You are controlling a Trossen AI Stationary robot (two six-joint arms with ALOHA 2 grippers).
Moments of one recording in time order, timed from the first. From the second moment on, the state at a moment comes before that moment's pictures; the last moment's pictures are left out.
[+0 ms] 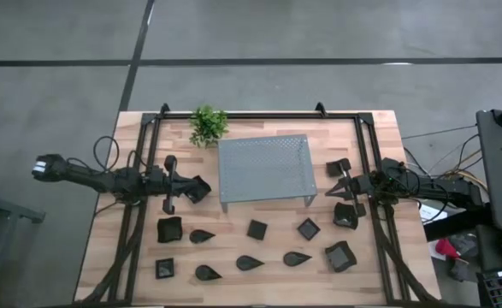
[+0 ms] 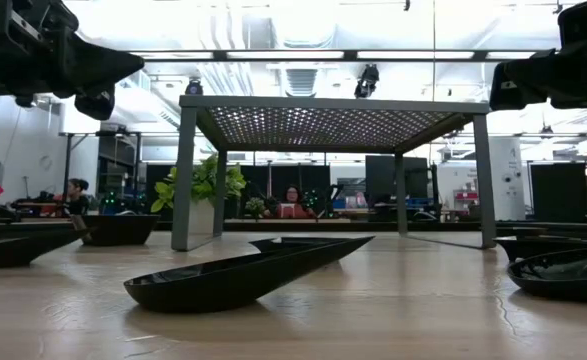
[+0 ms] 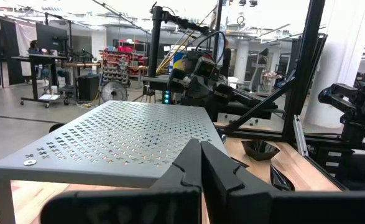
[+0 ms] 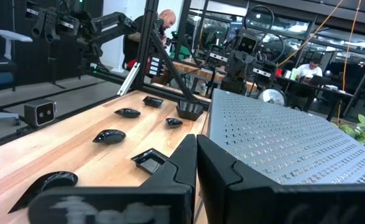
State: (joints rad) left arm -0.19 0.37 0.01 0.45 -0.26 -0.06; right arm -0.14 0.09 0.01 0.10 -0.44 -0.18
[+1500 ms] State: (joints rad) left arm -0.19 0.37 0.01 0.45 -0.26 -0.06; right arm -0.09 0.09 0.01 0.09 -0.45 0.94
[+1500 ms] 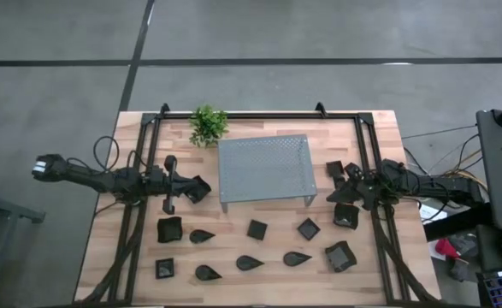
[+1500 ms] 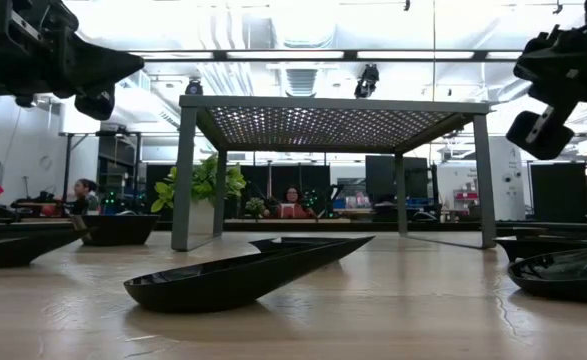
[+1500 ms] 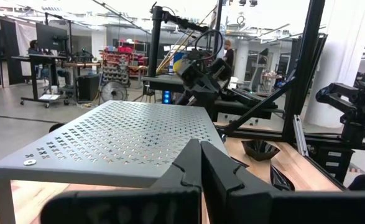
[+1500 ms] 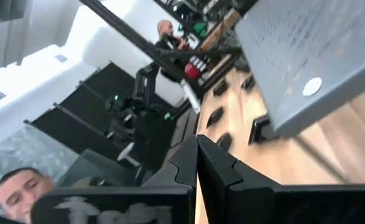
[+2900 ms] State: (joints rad) left arm -0.19 0.37 0.01 0.43 -0.26 -0.06; right arm 0.52 1.22 0.86 -0.96 -0.15 1.23
